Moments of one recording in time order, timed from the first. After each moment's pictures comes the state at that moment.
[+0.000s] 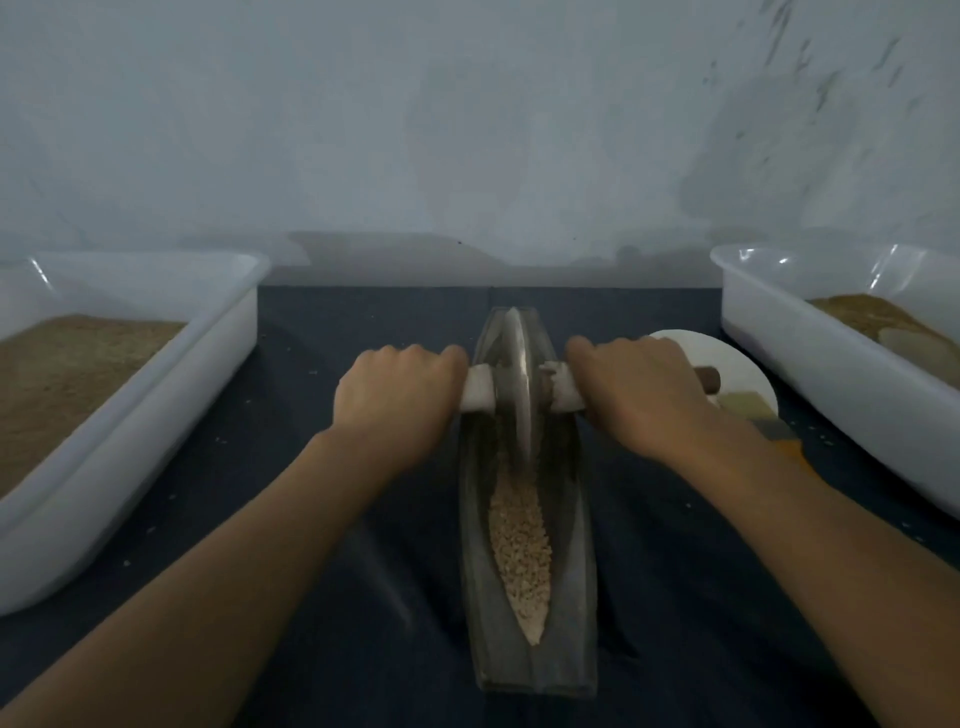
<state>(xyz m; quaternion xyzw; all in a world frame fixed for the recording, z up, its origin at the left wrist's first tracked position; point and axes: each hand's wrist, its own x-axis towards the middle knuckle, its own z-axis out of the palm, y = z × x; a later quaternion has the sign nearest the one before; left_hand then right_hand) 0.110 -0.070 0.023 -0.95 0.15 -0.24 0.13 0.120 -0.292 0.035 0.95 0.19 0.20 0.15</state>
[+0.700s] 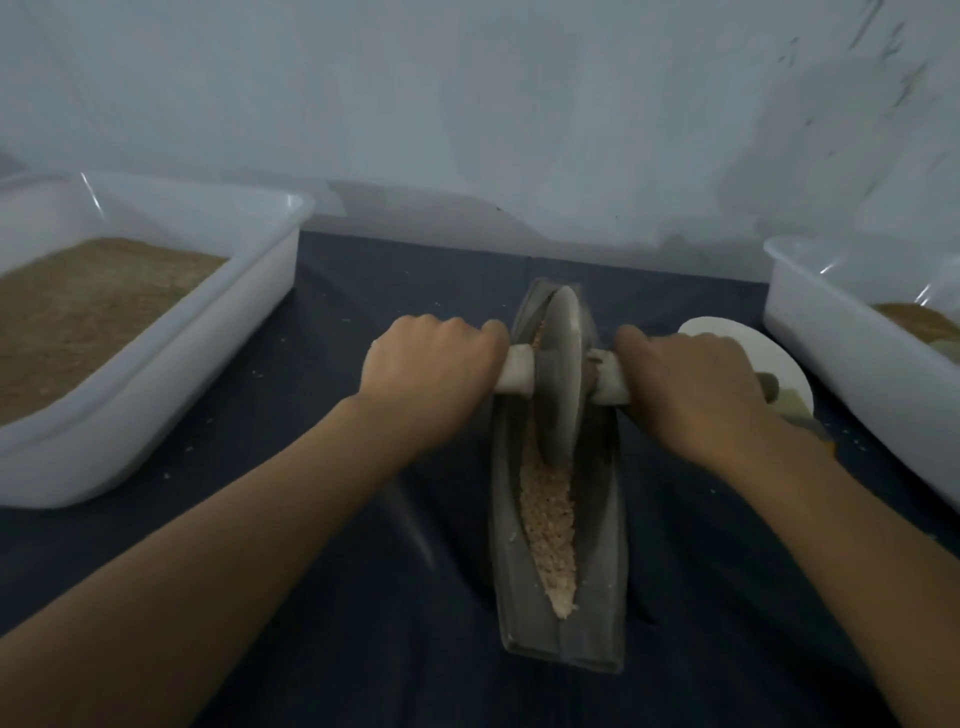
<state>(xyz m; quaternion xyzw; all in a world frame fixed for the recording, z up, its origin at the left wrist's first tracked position) 0.088 -0.068 0.021 -0.95 0.16 -0.24 0.13 0.105 -0.298 0.030 0.95 0.19 0.21 0.16</state>
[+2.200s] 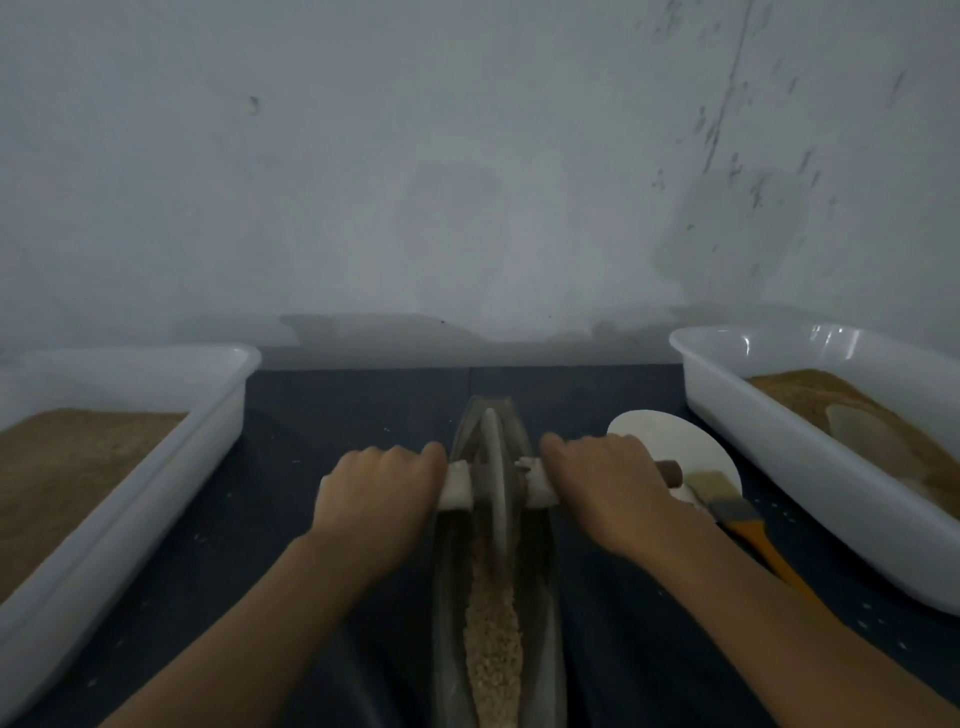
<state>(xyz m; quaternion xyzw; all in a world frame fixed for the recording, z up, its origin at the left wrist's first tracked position) 0.107 -0.069 0.022 -0.96 0.17 -0.23 0.07 0.112 -0.293 0.038 0.96 0.20 0.16 0.09</state>
